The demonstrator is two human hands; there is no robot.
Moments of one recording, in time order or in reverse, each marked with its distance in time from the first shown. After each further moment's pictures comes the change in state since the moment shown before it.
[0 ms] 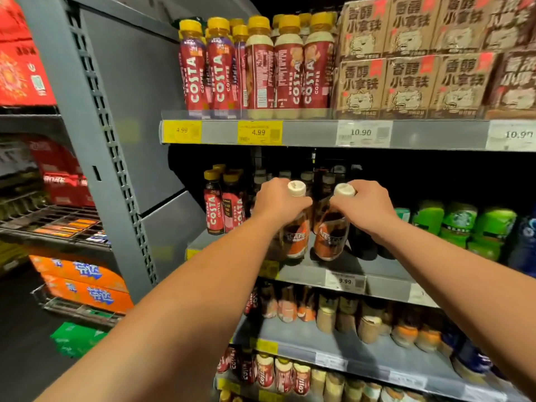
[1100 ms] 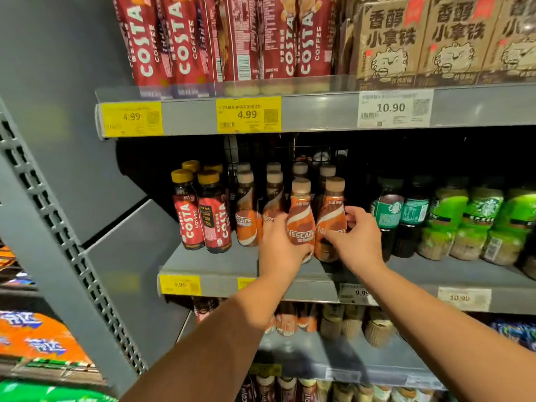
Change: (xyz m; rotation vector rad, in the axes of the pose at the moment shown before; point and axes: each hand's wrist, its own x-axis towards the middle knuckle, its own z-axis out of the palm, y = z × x) left_hand 0.014 -0.089 0.088 -0.154 -0.073 0.072; right_hand 0.020 0.080 0.102 0.135 0.230 0.130
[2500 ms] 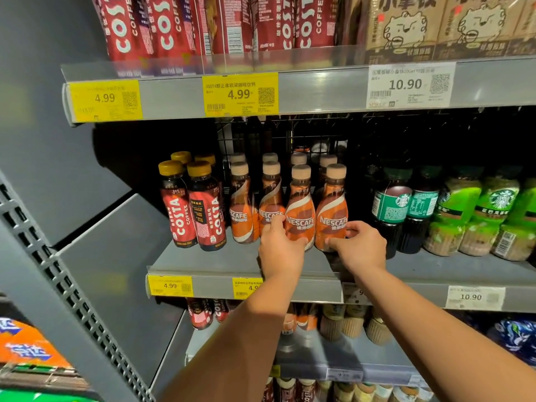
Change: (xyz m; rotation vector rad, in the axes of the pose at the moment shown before) left_hand 0.008 -0.012 0.026 -0.017 0.094 -0.153; right_hand 0.002 0.025 0.013 -0.052 0.030 0.270
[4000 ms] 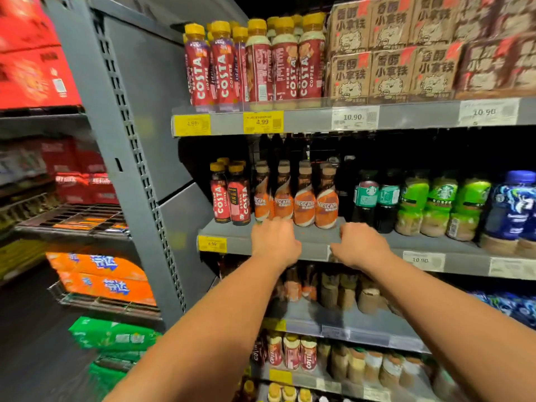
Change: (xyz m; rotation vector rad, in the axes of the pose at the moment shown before) left_hand -0.121 0.059 -0.108 0.871 -0.147 0.309; right_hand -0.103 -0.033 -0.102 -0.811 -0.343 -0.403
